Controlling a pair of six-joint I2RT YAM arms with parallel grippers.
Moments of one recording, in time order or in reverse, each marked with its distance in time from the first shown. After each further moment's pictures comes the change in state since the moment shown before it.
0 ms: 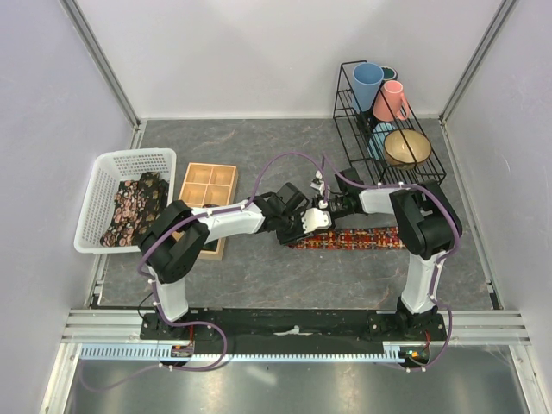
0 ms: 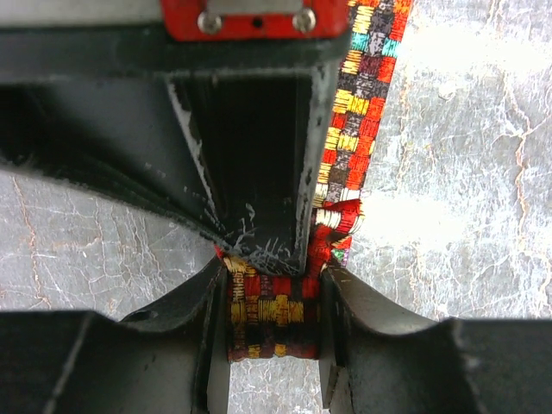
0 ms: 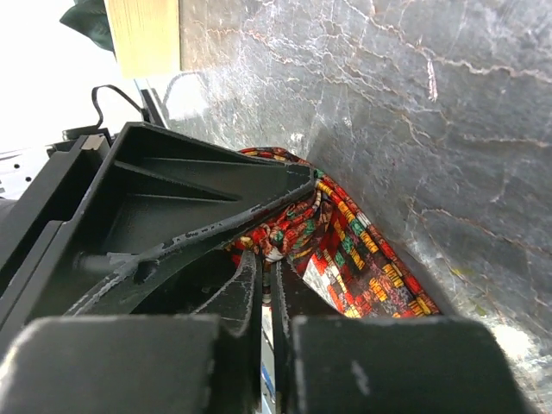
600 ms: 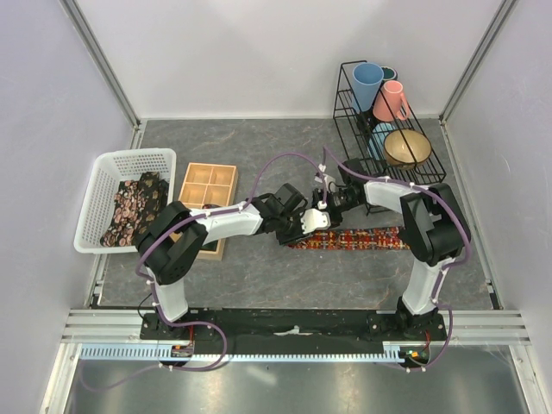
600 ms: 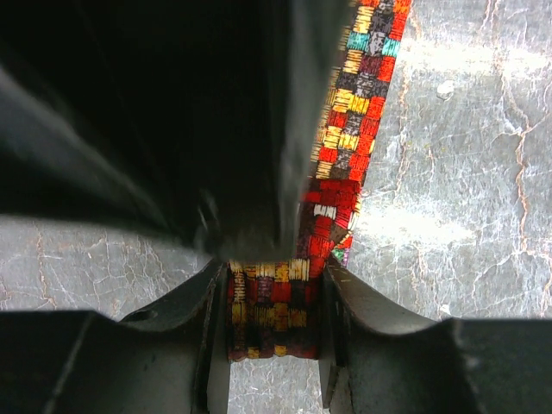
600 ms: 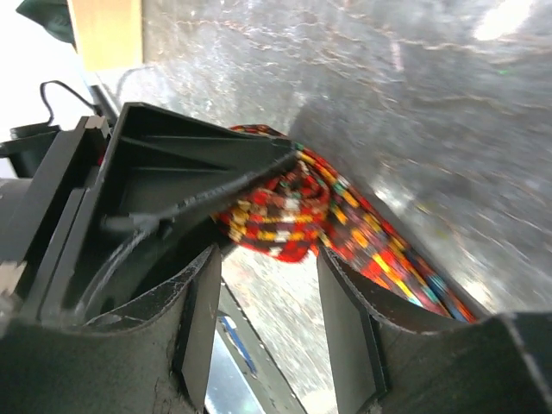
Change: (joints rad) left arm 0.006 -0.017 -0.028 0.036 0.006 0.013; right arm -0.030 -0.078 0.113 -0.311 0.129 -0.186
